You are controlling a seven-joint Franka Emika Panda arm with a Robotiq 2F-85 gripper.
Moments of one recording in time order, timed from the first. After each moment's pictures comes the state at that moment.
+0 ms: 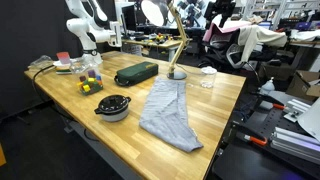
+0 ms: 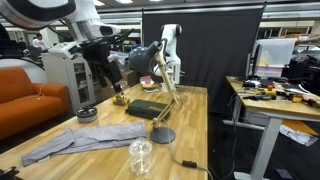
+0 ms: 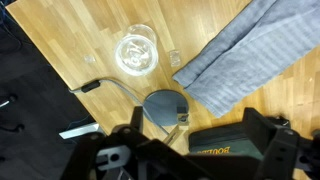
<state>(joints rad) -0.11 -0.38 -0.08 -2.65 -0.10 2.55 0.02</state>
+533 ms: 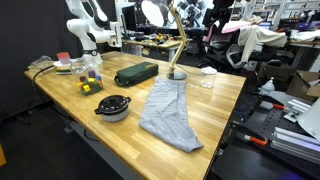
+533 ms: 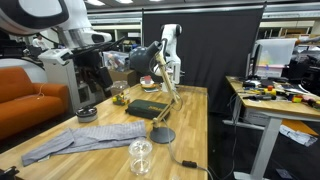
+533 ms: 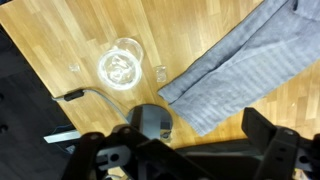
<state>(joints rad) -0.07 -0.39 -0.04 -2.70 -0.10 2.55 0.02</state>
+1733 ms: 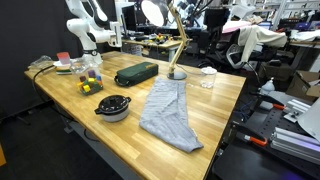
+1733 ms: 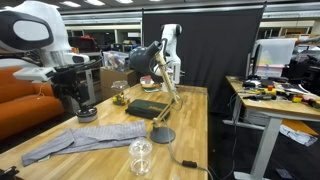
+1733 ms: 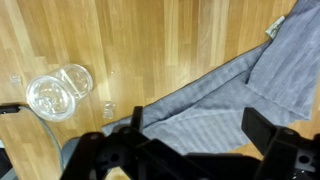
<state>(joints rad) 0.07 -0.31 0.08 -2.78 -0.09 2.55 0.03</state>
